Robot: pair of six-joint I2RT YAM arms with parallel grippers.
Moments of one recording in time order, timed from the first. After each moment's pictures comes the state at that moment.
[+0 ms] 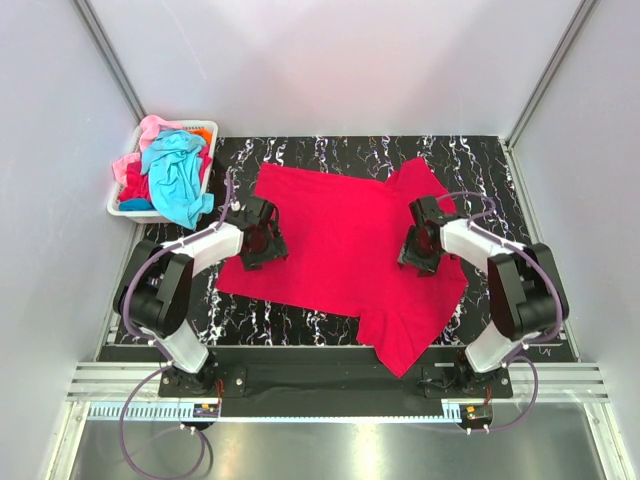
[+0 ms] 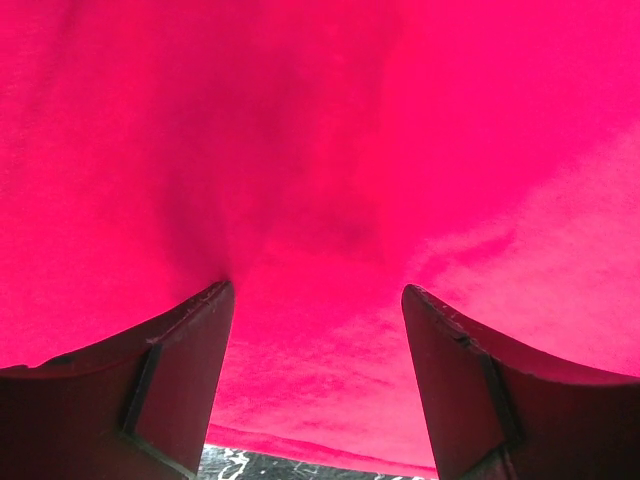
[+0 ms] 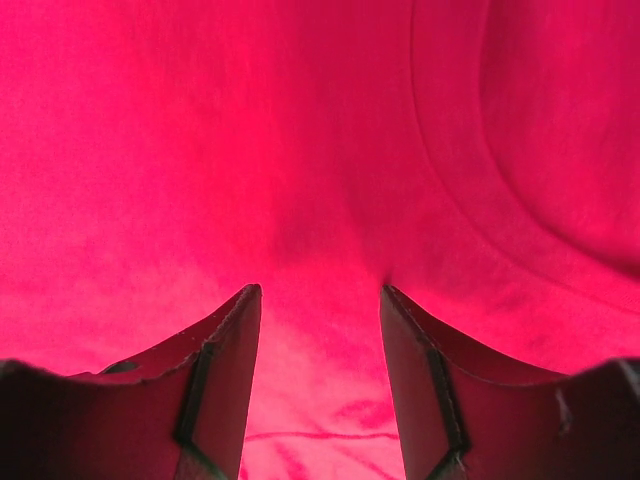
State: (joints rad) left arm -0.39 1.66 0.97 -0.47 -0.07 -0.75; right arm 0.29 1.62 0.95 -0.59 0.05 0.67
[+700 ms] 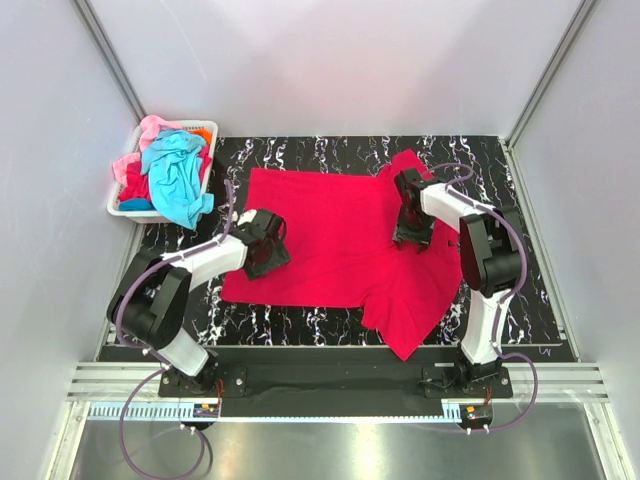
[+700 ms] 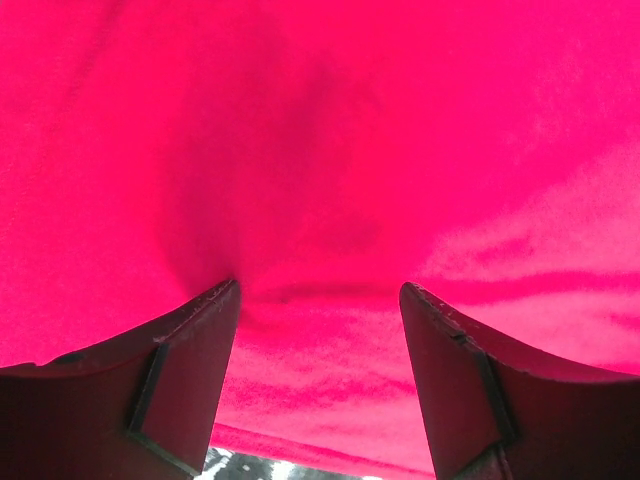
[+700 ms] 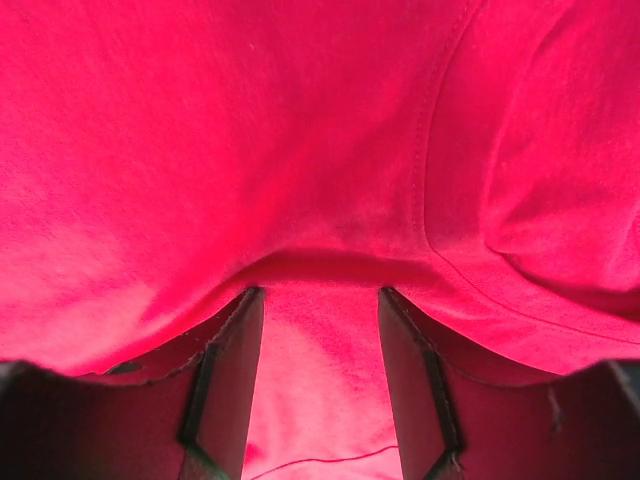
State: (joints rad) left arm -0.47 1.59 0.87 -0.44 -0.19 -0.91; right arm 0.29 1.97 1.37 -0.80 0.17 0.59
